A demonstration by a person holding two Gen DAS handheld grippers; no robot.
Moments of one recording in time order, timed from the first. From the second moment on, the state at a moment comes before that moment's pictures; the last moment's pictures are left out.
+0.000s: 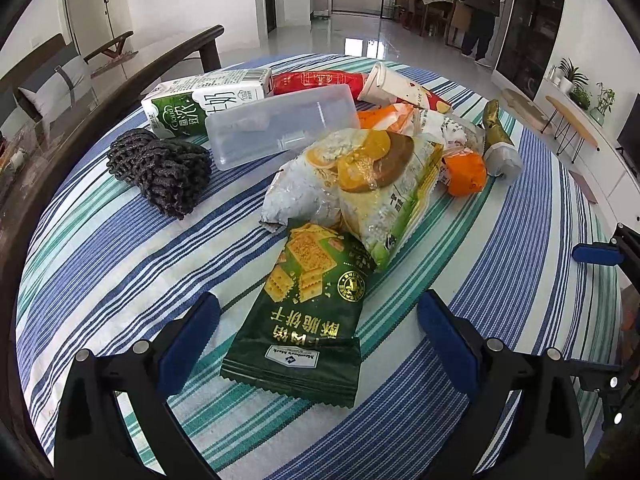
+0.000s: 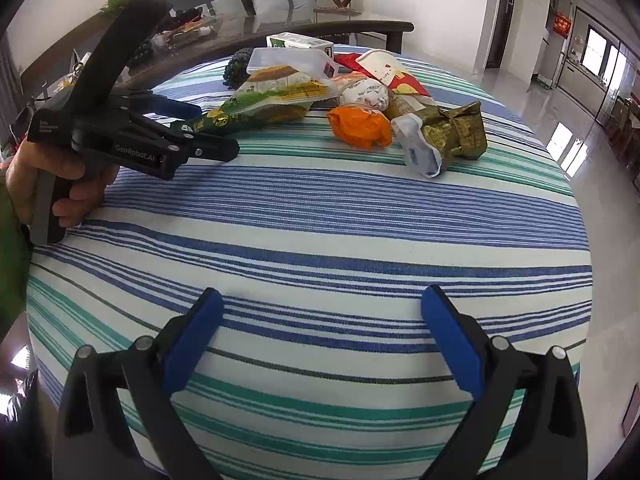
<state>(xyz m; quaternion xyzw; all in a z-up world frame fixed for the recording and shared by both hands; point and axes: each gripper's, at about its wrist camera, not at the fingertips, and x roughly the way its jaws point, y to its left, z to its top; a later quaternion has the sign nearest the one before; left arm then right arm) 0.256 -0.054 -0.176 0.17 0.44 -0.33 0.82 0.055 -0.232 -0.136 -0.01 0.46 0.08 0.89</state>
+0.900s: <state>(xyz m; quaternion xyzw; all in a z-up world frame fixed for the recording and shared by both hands) 0.192 -0.003 -0.162 0.08 0.45 -0.23 0.86 0.180 -0.306 -0.121 0.17 0.47 -0.05 0.86</state>
